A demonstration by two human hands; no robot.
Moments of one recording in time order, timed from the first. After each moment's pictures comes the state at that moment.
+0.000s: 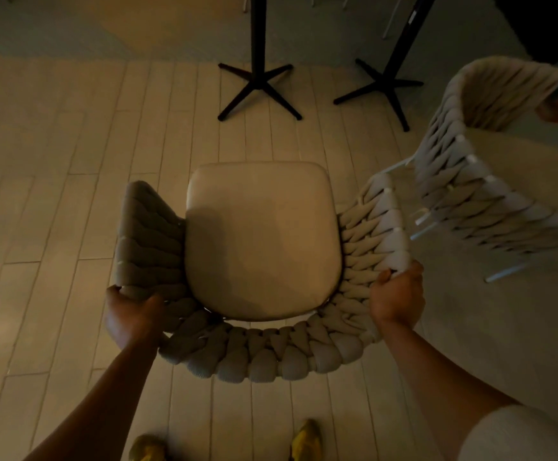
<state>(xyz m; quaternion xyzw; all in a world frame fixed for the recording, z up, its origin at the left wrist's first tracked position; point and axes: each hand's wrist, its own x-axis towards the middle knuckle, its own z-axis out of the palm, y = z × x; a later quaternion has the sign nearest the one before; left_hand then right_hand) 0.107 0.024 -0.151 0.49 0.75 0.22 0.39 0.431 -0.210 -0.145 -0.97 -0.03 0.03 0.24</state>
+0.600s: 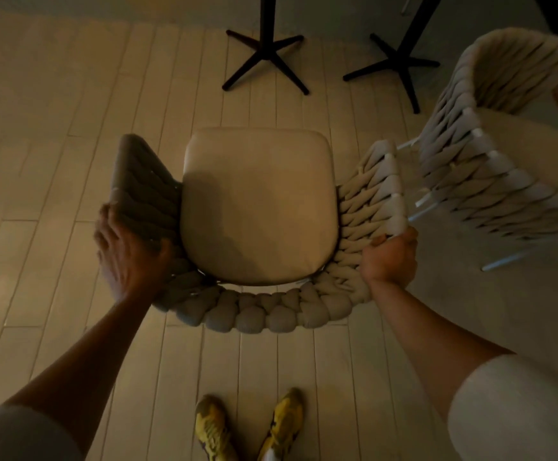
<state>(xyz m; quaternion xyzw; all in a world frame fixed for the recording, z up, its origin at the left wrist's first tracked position) 0.124 0.005 -0.146 0.73 0.63 0.18 0.20 0.448 -0.217 -0.147 -0.97 -0.05 0.04 0.23</state>
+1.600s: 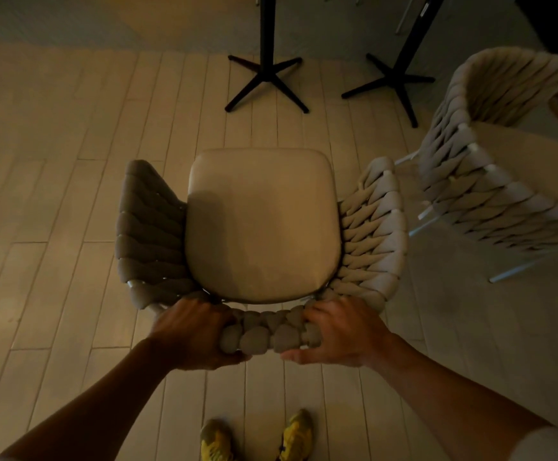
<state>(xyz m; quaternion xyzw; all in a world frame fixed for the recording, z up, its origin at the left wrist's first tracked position) 0.138 -0.060 -0.132 0.96 0.18 -0.19 0.14 0.376 -0.249 -0.134 -0.74 -0.66 0.15 0.01</state>
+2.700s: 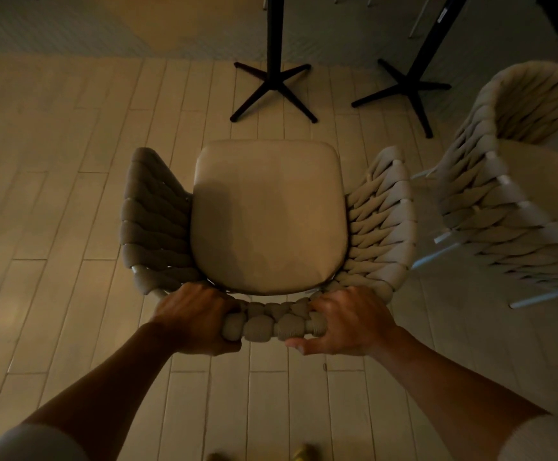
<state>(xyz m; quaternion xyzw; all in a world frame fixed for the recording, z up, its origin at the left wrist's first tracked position) 0.214 0.039 -0.131 0.95 0.19 -0.20 0.12 0.447 -0.156 -0.135 -0.75 -0.65 0.09 0.05</state>
